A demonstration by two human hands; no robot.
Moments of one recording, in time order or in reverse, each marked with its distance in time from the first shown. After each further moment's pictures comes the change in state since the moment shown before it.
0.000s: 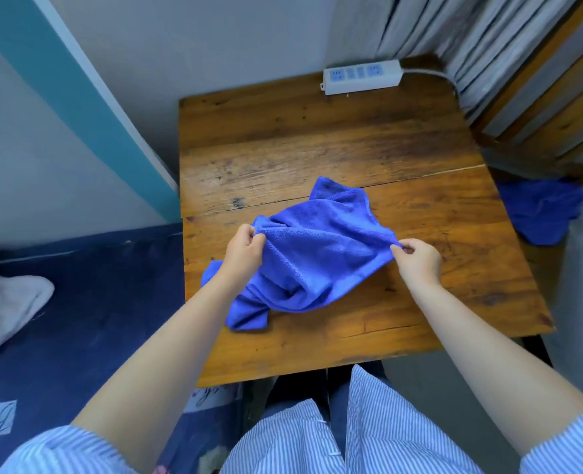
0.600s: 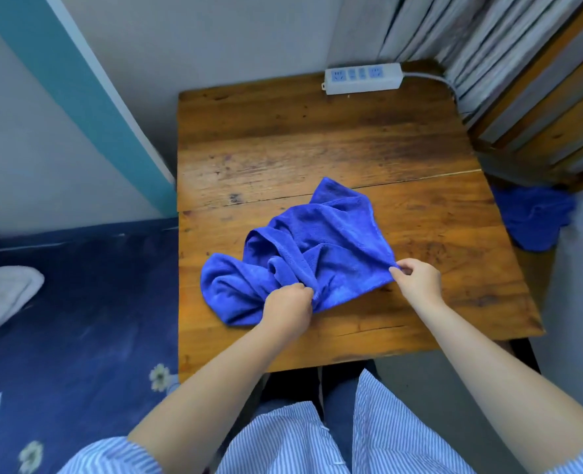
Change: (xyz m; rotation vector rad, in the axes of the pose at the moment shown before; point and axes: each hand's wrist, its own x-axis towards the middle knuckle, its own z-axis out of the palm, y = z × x) left_hand -0.061 -0.032 0.067 1.086 -0.305 0.367; right_hand -0.014 0.023 -0.009 -0.184 -0.134 -0.073
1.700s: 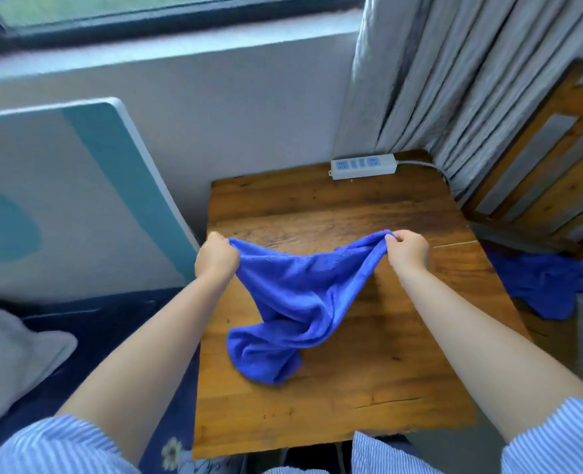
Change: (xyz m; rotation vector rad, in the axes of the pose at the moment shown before) left_hand 0.028 -0.091 -0.173 -0.649 0.493 -0.642; right_hand 0.050 -0.127 -0.062 0.224 0.204 -0.044
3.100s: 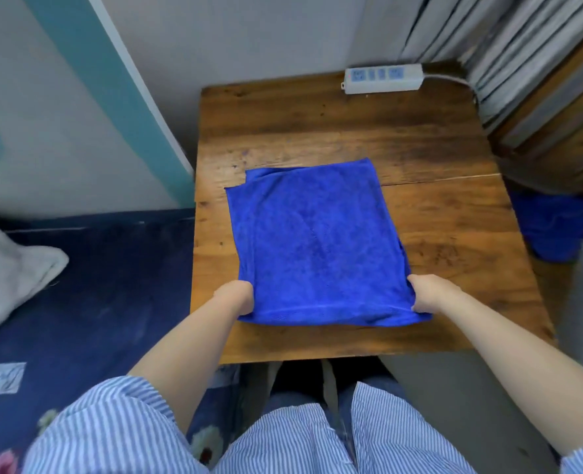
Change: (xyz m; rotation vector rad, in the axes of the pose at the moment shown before) left_hand -0.051 -0.127 0.109 0.950 -0.788 0.096; right_hand -0.040 0.148 0.010 -1.091 -0.868 -0.132
